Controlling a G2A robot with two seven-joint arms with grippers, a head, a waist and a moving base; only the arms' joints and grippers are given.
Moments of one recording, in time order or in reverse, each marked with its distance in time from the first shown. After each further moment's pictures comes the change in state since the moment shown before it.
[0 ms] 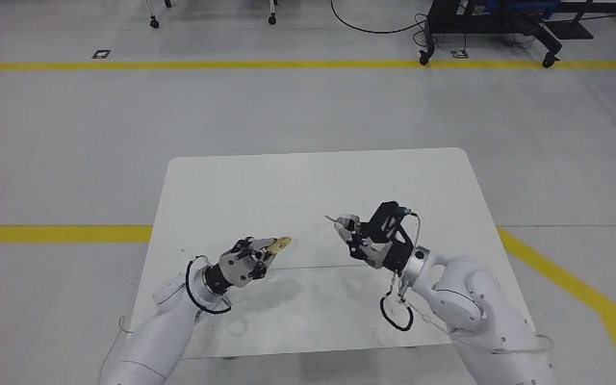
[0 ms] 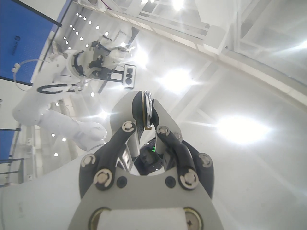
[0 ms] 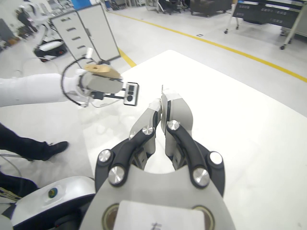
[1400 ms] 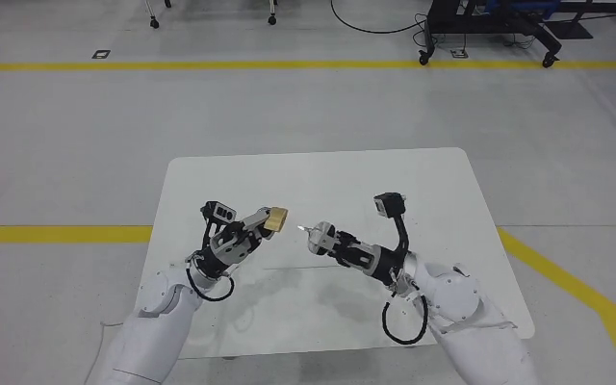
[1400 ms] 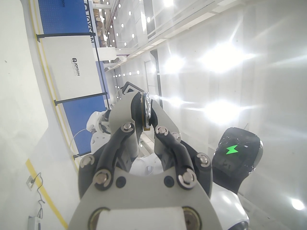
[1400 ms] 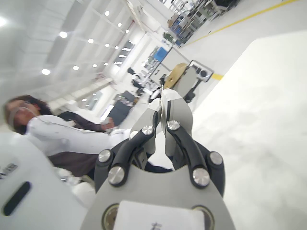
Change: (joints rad) left arm 0.051 -0.004 -0.104 -0.208 0.330 -0.516 0.274; right arm 0.081 -0.033 -0.072 0.167 1.272 0.071 0.240
